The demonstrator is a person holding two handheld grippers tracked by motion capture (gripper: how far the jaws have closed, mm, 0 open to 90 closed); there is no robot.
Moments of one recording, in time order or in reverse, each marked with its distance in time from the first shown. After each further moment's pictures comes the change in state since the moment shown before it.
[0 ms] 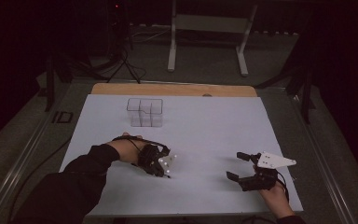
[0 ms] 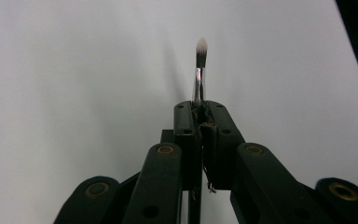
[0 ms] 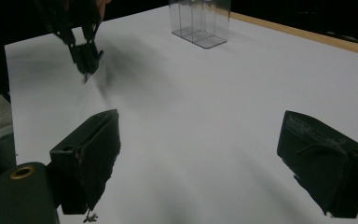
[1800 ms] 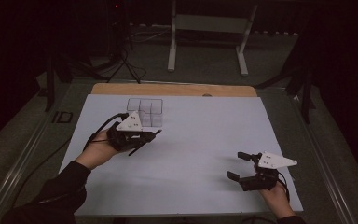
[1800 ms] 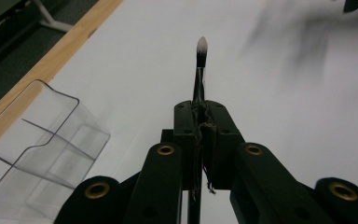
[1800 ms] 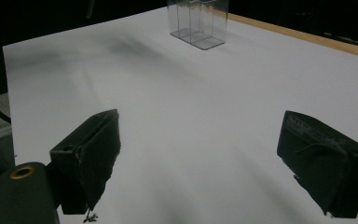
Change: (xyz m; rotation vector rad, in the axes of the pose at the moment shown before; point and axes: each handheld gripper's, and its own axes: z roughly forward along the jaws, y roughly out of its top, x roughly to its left) left arm -0.030 -0.052 -0.094 -0.504 0.504 -0.640; right arm 0.000 0.001 -0.002 -0.006 -0.009 -0.003
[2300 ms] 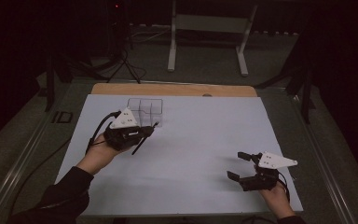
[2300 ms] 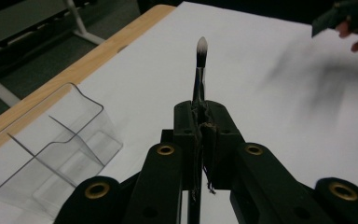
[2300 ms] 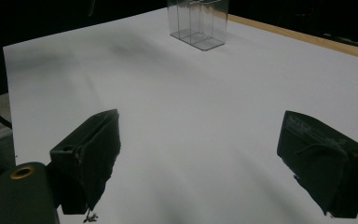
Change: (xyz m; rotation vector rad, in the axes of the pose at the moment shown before) left arm -0.003 -0.001 -0.007 -0.107 0.101 -0.142; right arm 0.000 0.000 -0.001 -0.003 0.000 0.000
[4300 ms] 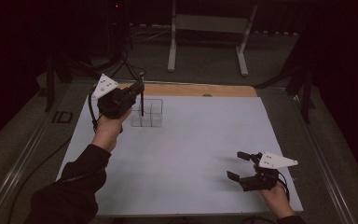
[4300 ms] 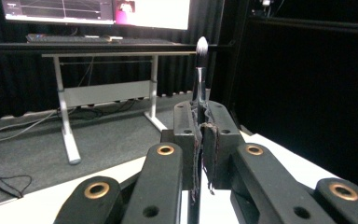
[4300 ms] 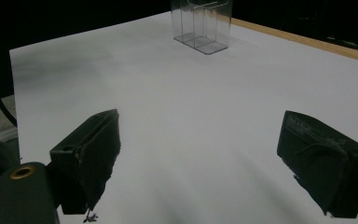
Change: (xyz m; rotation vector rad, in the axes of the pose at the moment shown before) left arm 0.052 0.038 -0.004 -0.438 0.295 -0.283; right arm 0.001 0.001 0.000 -0.011 0.015 0.001
